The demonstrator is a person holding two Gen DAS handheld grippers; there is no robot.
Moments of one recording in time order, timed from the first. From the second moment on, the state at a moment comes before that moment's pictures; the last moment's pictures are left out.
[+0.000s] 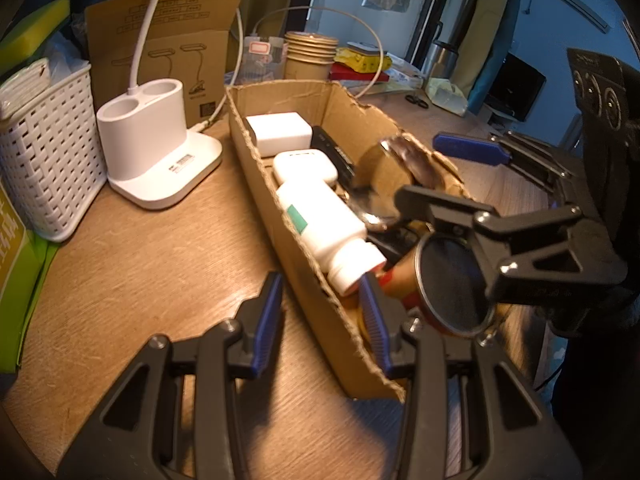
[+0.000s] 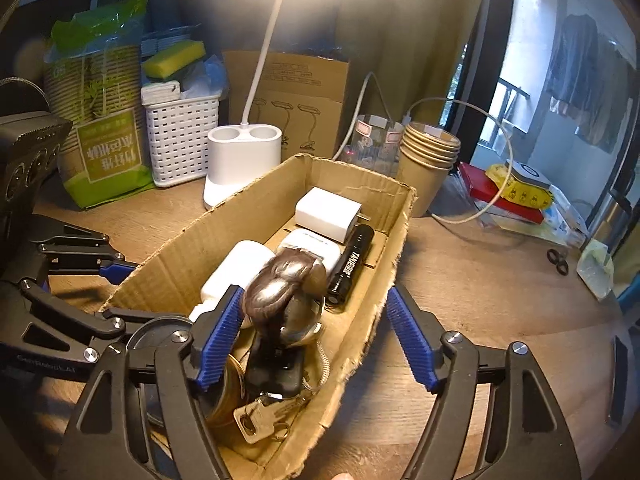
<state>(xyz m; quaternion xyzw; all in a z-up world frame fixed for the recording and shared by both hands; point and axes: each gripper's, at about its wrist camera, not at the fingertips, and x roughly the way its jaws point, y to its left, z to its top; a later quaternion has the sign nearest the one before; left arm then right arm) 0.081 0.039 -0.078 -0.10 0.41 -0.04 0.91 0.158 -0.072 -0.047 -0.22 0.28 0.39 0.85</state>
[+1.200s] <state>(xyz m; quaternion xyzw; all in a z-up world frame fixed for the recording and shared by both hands) 0.078 0.034 -0.072 -0.07 0.39 -0.02 0.92 0.128 -0.156 -0.028 -0.13 0.31 0.28 0.90</state>
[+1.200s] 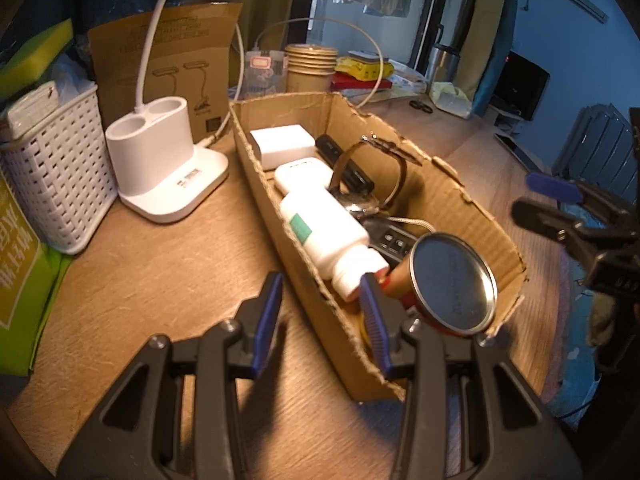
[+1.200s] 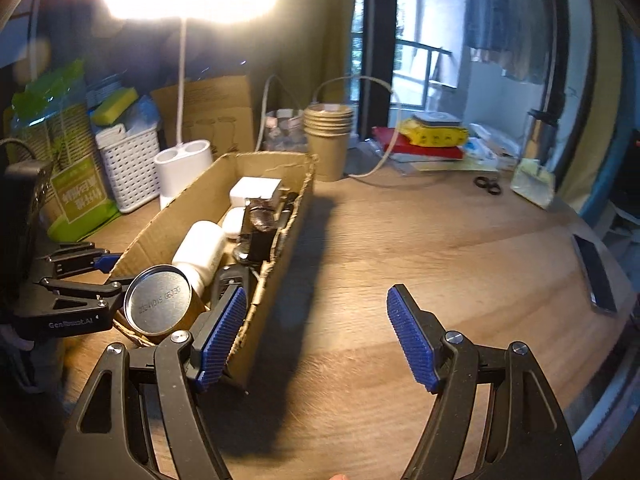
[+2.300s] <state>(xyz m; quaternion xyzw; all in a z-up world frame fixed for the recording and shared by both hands) 0.006 0.026 0.019 -0.06 0.15 -0.05 0.99 0.050 -0.178 0.036 -0.10 0.20 0.23 0.95</state>
